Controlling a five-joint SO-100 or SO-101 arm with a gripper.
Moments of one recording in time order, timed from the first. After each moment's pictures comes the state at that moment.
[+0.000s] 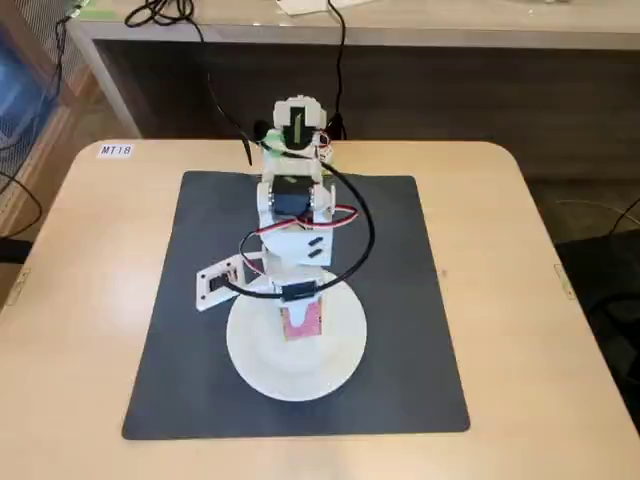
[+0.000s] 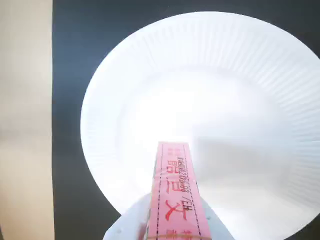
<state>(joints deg) 1.8 41.5 16.7 96.9 -13.0</state>
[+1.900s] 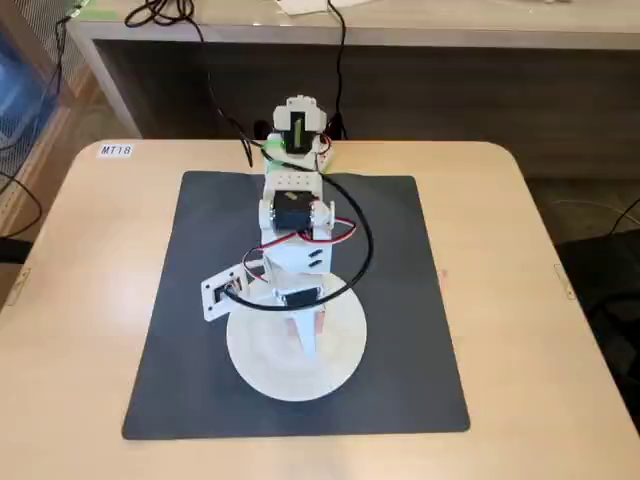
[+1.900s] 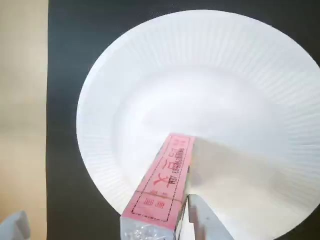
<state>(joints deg) 2.4 43.7 18.8 96.9 -16.2</state>
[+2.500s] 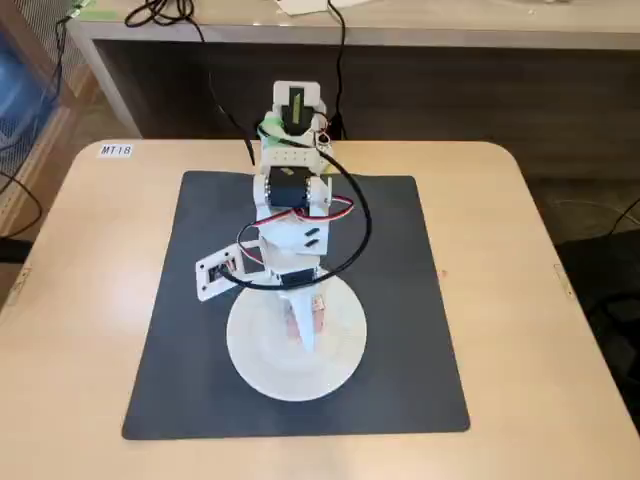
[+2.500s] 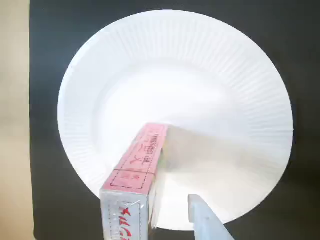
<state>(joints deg) 2.8 55.0 33.7 96.9 -16.3</state>
